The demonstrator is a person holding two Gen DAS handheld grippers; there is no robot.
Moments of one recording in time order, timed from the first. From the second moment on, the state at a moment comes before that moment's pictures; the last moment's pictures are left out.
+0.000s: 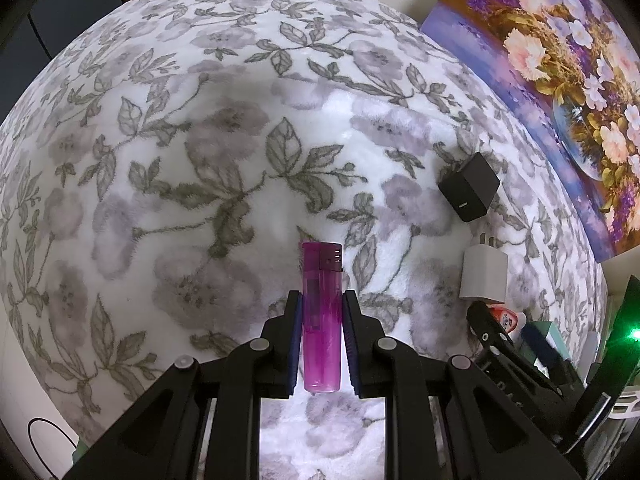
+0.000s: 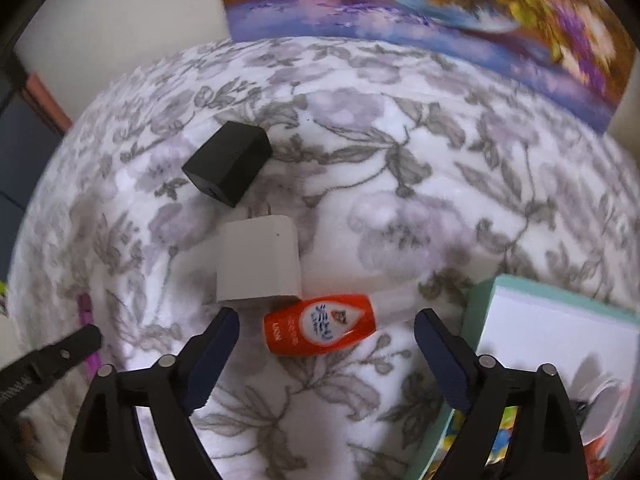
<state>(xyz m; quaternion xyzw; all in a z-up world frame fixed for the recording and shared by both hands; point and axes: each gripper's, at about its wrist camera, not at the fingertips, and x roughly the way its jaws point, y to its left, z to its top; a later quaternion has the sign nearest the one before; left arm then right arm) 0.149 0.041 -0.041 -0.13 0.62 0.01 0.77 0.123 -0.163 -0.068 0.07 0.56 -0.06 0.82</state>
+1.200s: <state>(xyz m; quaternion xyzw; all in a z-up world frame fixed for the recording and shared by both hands) 0.115 -0.034 0.009 -0.09 0.59 -0.08 0.80 0.063 -0.230 0.011 0.11 0.52 -0.15 0.83</state>
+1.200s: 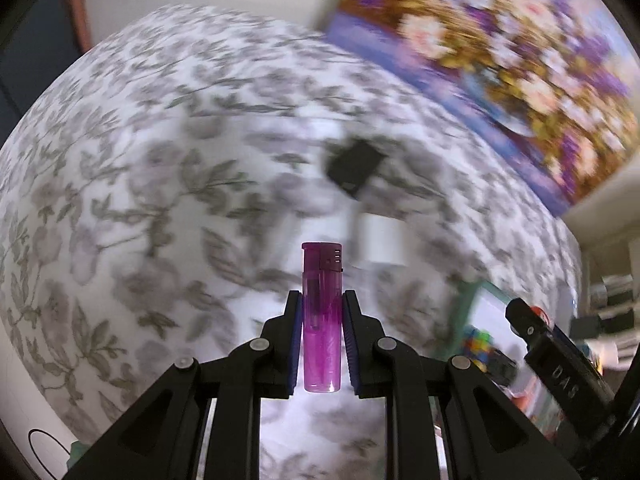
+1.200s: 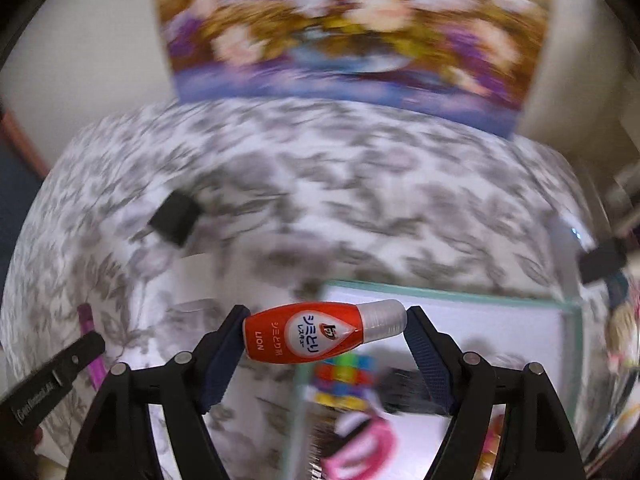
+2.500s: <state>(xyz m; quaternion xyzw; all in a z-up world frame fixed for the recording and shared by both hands) 0.046 -0.152 -0.010 0.05 0.61 -0.19 0.77 -0.034 -0.354 -0.009 0.24 0.55 -0.28 0.75</state>
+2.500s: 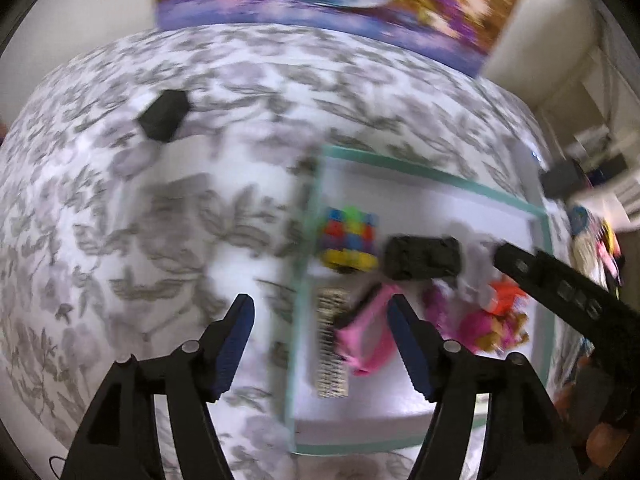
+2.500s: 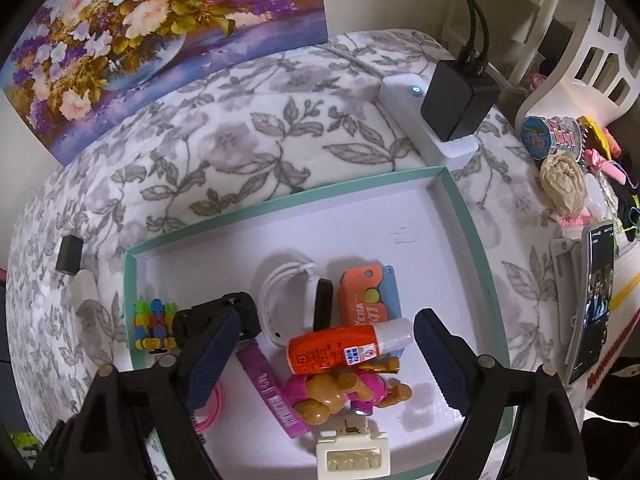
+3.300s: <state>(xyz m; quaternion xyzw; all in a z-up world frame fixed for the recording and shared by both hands) 0.134 0.058 -0.018 -0.12 0.59 0.07 0.80 0.045 -0.221 0.006 0.17 0.53 -0.15 0.82</state>
